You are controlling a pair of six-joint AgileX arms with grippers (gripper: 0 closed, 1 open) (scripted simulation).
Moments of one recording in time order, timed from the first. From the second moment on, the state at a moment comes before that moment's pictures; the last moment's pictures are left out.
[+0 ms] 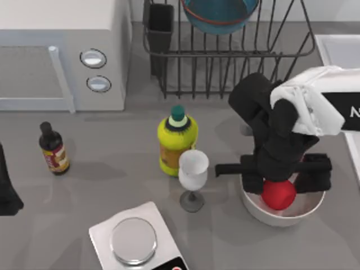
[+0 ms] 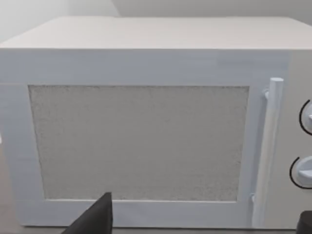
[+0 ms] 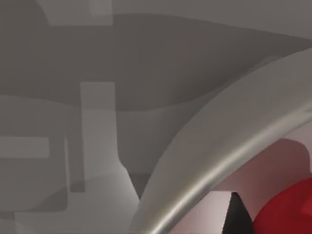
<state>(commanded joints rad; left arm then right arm) 0.00 0.00 0.00 0.00 0.00 0.00 0.63 2.00 1.14 -0.72 0.00 0.64</state>
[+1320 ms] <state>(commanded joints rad) 0.00 0.00 0.00 0.00 0.00 0.00 0.60 1.81 1.44 -1.13 0.05 0.59</state>
